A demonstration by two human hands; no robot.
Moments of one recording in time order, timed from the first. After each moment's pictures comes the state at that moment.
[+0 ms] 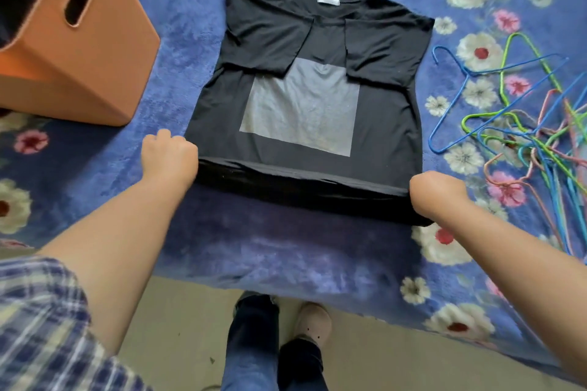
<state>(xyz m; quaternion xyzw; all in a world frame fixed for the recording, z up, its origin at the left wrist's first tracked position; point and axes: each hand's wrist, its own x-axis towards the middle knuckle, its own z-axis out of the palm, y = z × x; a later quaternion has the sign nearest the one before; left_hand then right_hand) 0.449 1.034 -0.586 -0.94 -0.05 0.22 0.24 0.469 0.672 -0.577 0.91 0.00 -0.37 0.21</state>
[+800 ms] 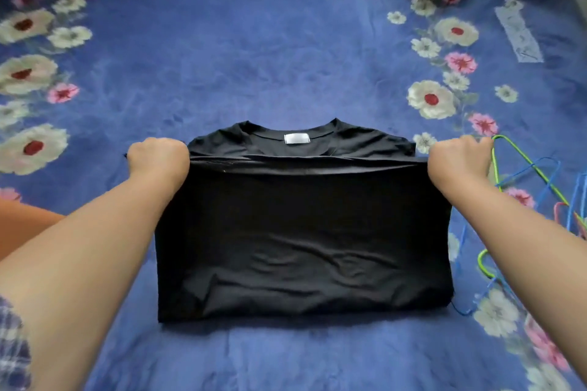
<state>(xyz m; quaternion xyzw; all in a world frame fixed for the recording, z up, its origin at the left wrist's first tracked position) 0.811 1.039 -0.559 -0.95 -0.03 0.21 0.22 0.780 0.656 -0.556 0.95 -0.12 -0.15 0.24</state>
